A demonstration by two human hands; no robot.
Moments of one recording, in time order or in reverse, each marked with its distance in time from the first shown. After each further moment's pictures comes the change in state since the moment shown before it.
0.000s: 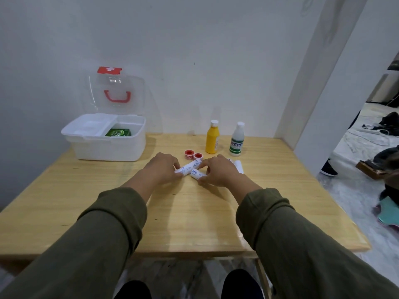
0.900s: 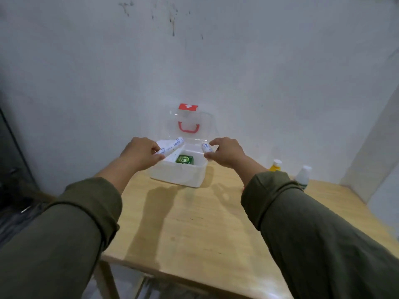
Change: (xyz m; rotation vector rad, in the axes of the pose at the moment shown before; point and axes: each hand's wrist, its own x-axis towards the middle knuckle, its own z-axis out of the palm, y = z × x) left_hand -0.064 -0.163 -0.149 -0.003 0.400 -0.255; right_hand 0.066 -0.164 -0.077 0.231 0.196 -0.167
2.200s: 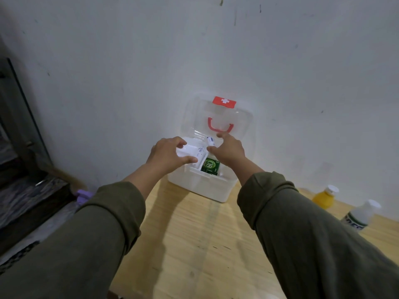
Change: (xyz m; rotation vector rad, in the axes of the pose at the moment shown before) left_hand 0.065 -0.038 0.061 -0.345 0.031 -0.130; right_hand 0.115 -0.035 0.087 0.129 -0.012 0.056
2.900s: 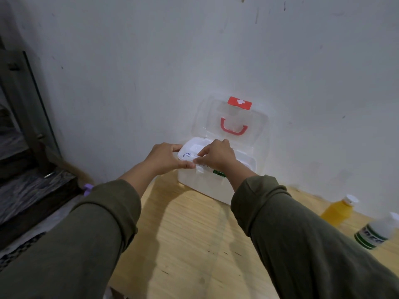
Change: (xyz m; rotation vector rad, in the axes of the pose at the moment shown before) left_hand -0.003 -0.033 -0.019 -0.128 -0.134 -0.067; right_hand -0.003 -0.039 0.033 -0.299 -0.200 -0.145
